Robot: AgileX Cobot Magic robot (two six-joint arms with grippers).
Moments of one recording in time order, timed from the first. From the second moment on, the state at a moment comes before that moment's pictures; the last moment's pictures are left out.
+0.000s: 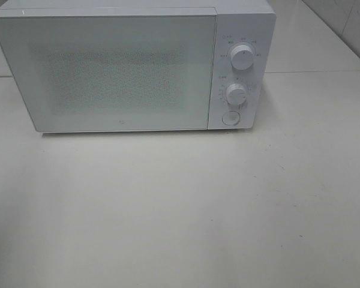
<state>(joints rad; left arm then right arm) -0.11 0.64 -0.84 0.00 1.13 -0.01 0.03 0.00 -0.51 -0.05 1.04 0.11</state>
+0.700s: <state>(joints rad) -0.11 0.19 -0.50 -0.02 1.05 -0.02 0.03 0.00 -0.51 -0.05 1.04 0.11</state>
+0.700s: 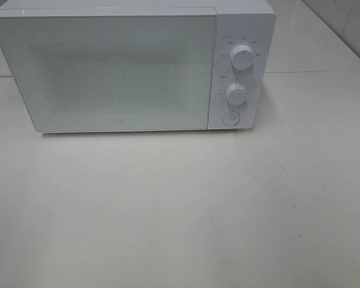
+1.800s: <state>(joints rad) -0.07 0.00 -0.50 -0.02 1.05 -0.01 0.03 0.00 -0.51 -0.05 1.04 0.11</state>
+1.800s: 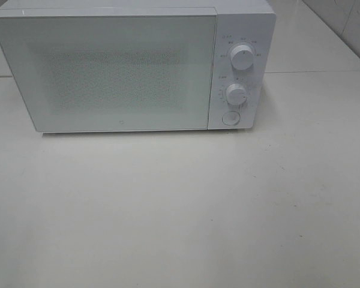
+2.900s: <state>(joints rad) -0.07 0.00 -0.50 -0.02 1.05 -0.01 0.04 0.02 -0.53 -0.06 0.95 0.13</state>
